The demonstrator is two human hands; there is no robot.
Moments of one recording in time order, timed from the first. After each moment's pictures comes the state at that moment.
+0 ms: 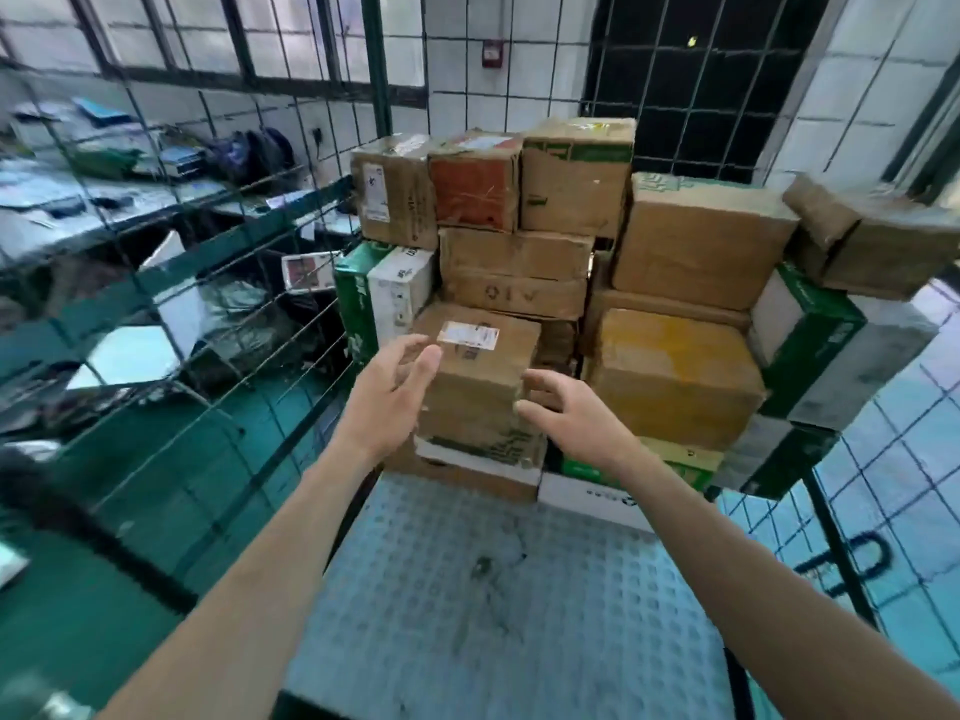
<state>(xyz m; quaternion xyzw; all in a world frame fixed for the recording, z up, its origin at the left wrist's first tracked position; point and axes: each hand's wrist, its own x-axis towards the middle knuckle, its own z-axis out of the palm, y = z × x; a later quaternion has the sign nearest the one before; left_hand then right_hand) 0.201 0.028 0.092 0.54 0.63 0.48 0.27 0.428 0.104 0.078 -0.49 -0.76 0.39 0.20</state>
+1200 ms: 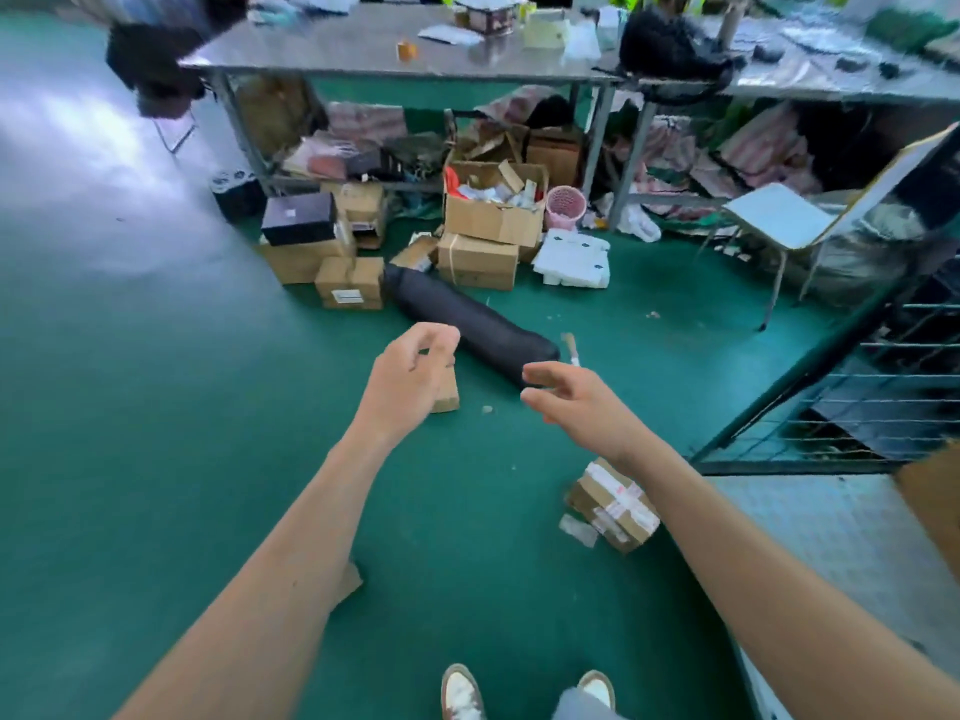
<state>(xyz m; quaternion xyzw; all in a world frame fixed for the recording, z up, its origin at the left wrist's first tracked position) 0.062 -0.781 0.000 0.00 0.81 0.58 0.03 0.085 -0.561 -0.003 0.01 -0.85 0.52 -0.14</state>
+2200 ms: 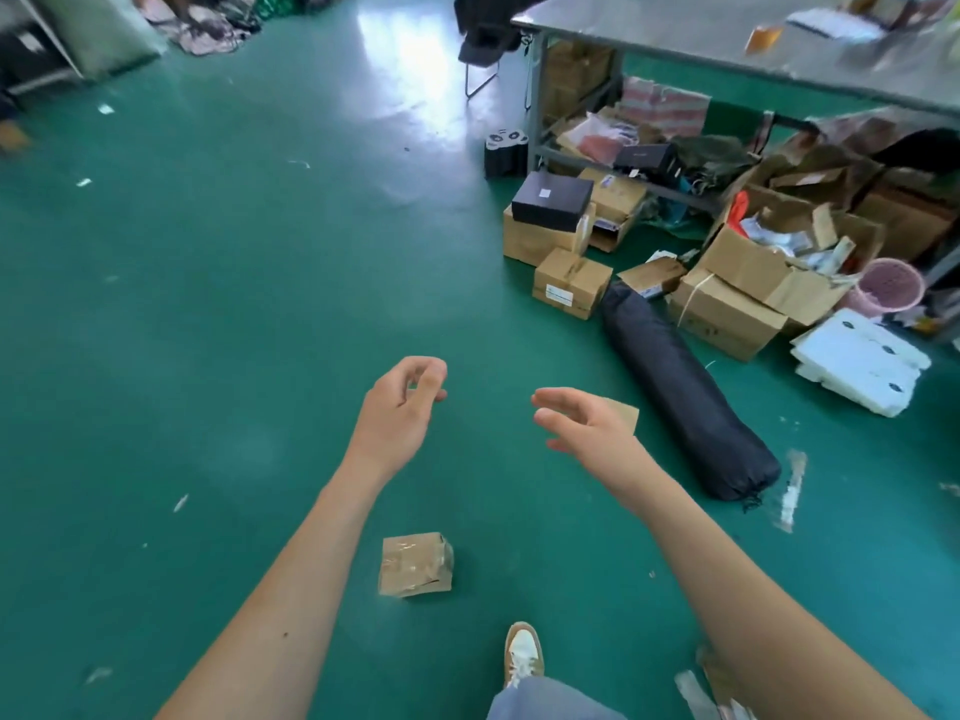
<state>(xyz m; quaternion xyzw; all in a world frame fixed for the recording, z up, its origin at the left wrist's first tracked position) -0.014 -1.016 -0.029 -0.30 0.76 0.57 -0.11 -0.133 -0.811 -0.060 0.17 -0.76 0.54 -0.32</state>
